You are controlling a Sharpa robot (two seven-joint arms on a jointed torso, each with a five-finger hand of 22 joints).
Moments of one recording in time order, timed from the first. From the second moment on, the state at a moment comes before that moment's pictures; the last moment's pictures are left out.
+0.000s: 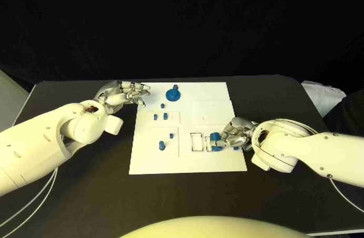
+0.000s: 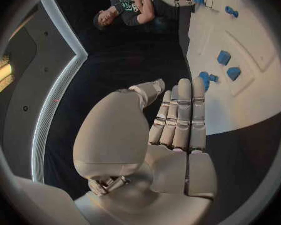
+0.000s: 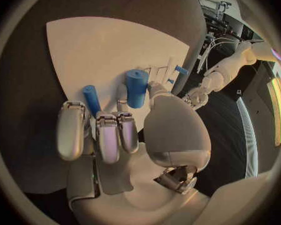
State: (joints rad) left arm 0.91 -0.85 0.36 1.39 -0.37 -0.09 0.13; left_hand 1.40 -0.18 0.60 0.06 0.05 0.89 0.22 0.16 0.28 0.91 0.15 0.45 0.16 0.98 0.07 1.01 0.37 0.17 0.85 0.17 0.87 0.57; right arm 1.17 -0.95 -0.16 1.76 -1.05 -0.29 -0.55; right_hand 1.13 -0.10 0.02 0.29 0.46 0.99 0.07 0.38 0.67 1.47 0.00 1.54 1.31 1.47 -0.07 1.56 1.31 0.06 1.47 0.03 1.30 1.31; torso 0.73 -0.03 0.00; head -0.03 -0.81
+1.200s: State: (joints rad) left arm 0.91 -0.85 0.36 1.39 -0.37 -0.09 0.13; left_hand 1.40 -0.18 0.60 0.06 0.05 0.89 0.22 0.16 0.28 0.91 0.15 0.45 0.16 0.98 0.07 1.01 0.37 0.17 0.86 0.16 0.86 0.57; right arm 1.22 -0.91 -0.16 1.79 -0.81 -0.35 -0.55; right_hand 1.17 -0.11 0.09 0.29 0.47 0.99 0.06 0.38 0.67 1.47 -0.01 1.54 1.31 1.47 -0.08 1.56 1.31 0.06 1.47 0.03 1.31 1.31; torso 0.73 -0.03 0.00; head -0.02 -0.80
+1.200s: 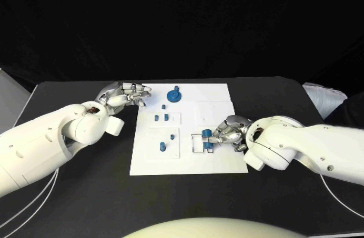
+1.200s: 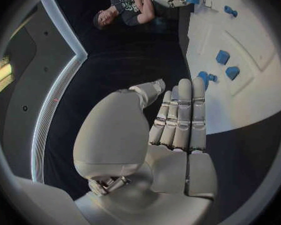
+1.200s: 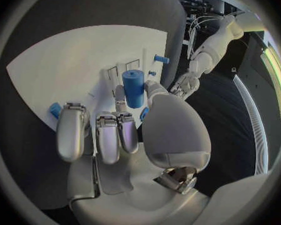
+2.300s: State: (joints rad) left arm 0.91 -0.86 0.36 1.40 -0.37 -0.09 0.12; left_hand 1.40 -0.18 0.61 0.06 0.05 0.89 0.22 0.16 0.28 0.91 0.15 0.45 0.16 0.98 0.07 1.01 0.37 0.17 0.86 0.16 0.86 0.57; right arm 1.21 -0.84 -0.16 1.75 -0.91 -0.33 -0.55; right_hand 1.13 -0.13 0.09 0.29 0.40 1.00 0.06 0.37 0.67 1.47 -0.01 1.52 1.31 1.47 -0.08 1.56 1.31 0.06 1.47 0.03 1.31 1.31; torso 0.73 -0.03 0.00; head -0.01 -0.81
